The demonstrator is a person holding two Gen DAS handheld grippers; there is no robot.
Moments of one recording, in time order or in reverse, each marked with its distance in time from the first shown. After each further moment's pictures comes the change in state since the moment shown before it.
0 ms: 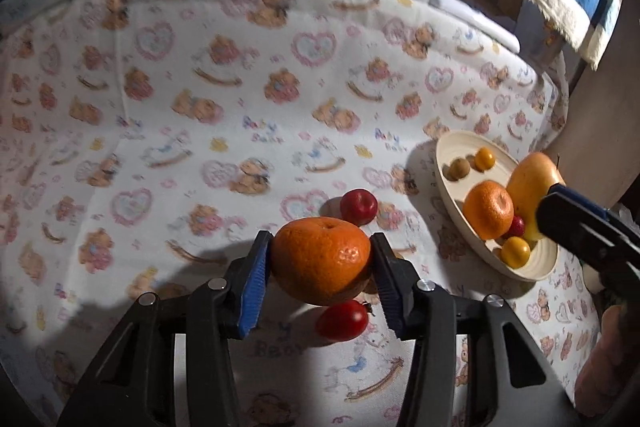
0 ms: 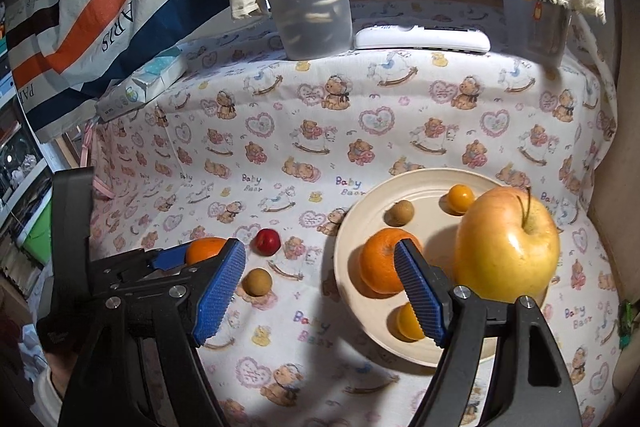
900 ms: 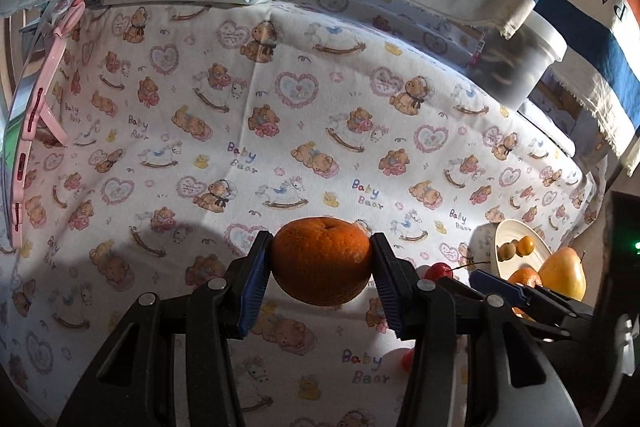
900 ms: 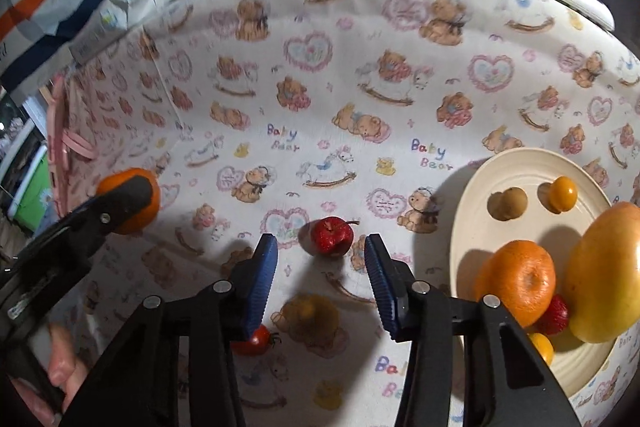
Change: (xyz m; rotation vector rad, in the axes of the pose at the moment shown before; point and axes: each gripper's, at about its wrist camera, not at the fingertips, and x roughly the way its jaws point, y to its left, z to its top) left arm -0.037 0.065 0.015 -0.232 -0.122 0.120; right arm 0.106 0.063 0.009 -0.080 0.238 -0.037
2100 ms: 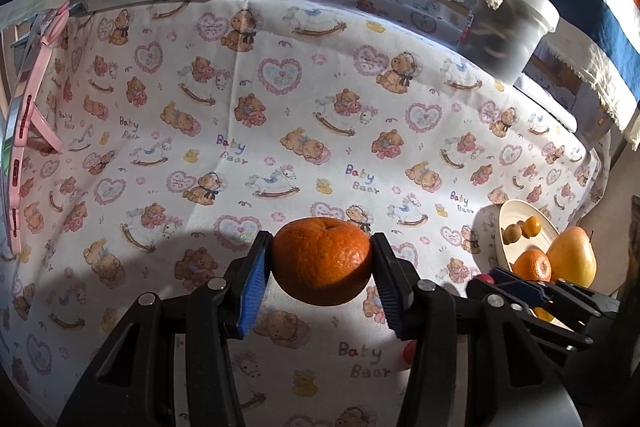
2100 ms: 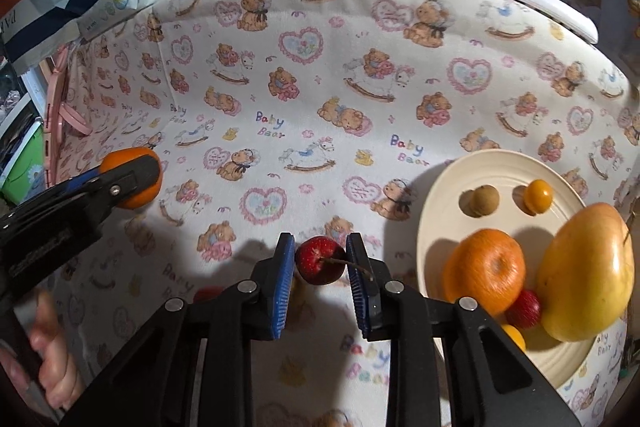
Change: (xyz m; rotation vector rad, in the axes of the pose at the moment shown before) left arm 0.011 -0.009 -0.007 0.063 0.027 0.011; right arm -0.022 -0.012 -0.017 -0.065 -0.033 -0.032
